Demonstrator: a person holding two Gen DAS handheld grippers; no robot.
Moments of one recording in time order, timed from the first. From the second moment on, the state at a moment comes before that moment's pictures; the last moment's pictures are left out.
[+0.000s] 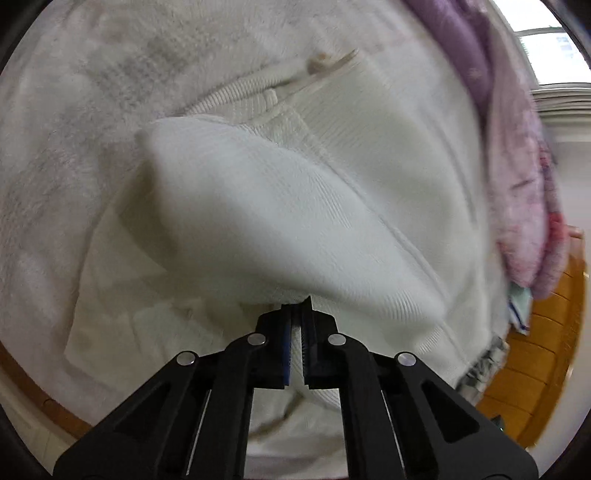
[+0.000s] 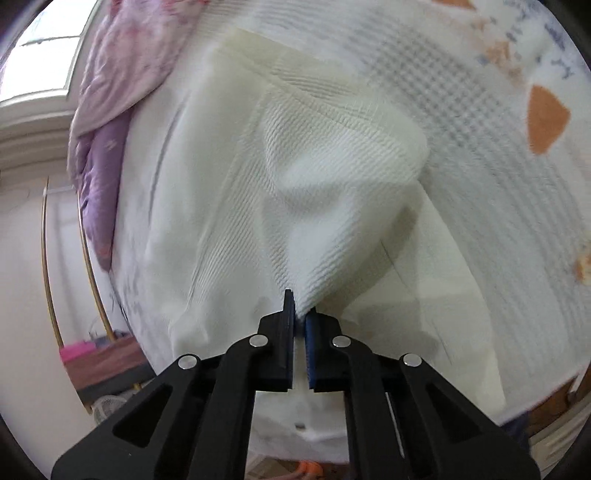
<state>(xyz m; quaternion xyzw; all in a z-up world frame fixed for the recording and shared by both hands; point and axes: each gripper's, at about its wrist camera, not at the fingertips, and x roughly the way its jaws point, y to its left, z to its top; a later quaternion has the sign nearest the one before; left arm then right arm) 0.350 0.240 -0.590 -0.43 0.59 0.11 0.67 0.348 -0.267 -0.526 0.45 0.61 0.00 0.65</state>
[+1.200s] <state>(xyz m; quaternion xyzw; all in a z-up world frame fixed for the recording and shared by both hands) 0.254 0.276 -0.560 -0.35 0.58 0.07 0.73 0.355 -0.167 -0.467 0.07 0.68 -0.02 0.73</state>
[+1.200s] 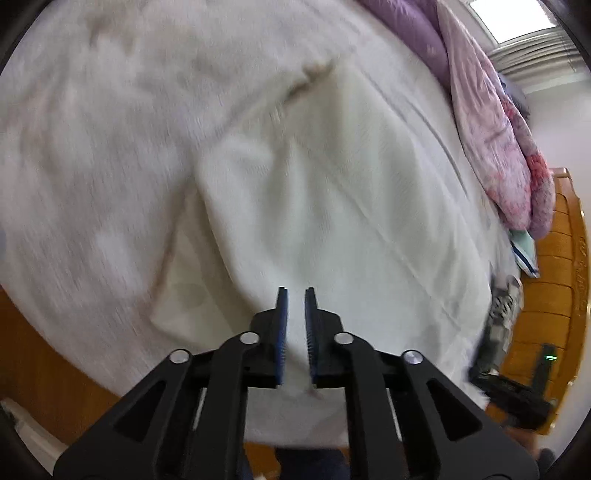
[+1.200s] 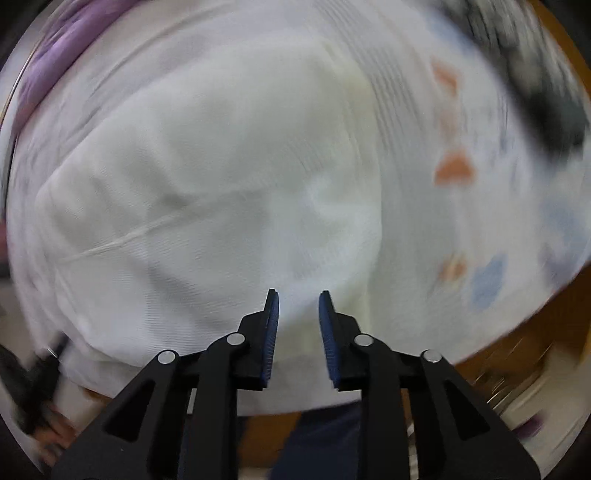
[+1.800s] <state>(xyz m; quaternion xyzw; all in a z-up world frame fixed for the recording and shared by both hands) 0.224 0.336 -0.622 -0.43 0.60 0.19 0.65 0.490 -0.028 -0.567 0.01 0.67 0.13 0.73</state>
